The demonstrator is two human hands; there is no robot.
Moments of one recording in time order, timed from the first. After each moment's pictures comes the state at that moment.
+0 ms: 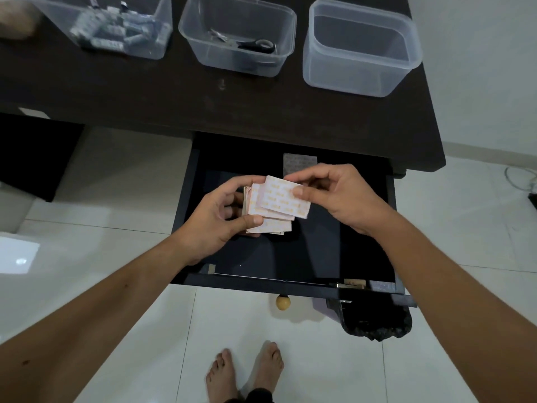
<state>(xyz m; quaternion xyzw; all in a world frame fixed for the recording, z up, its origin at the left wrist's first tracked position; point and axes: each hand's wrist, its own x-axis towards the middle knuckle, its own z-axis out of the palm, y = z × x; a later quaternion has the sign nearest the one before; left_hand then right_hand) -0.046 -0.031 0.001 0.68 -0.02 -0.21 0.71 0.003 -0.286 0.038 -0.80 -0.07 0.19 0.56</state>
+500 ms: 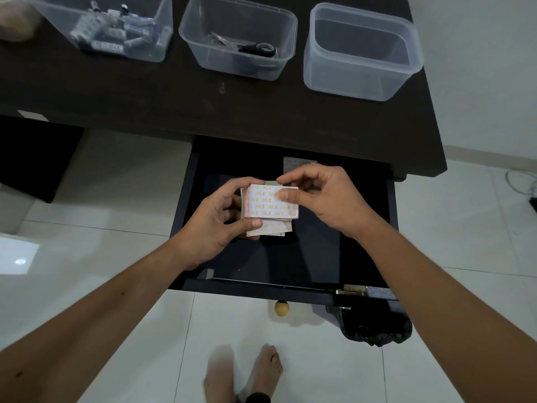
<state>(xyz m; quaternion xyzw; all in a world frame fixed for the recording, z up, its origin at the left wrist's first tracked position) -0.046 -0.031 0.003 0.68 -0.02 -0.20 0.70 0.007 -0.269 0.028 -0.82 -0.08 0.15 0.54</state>
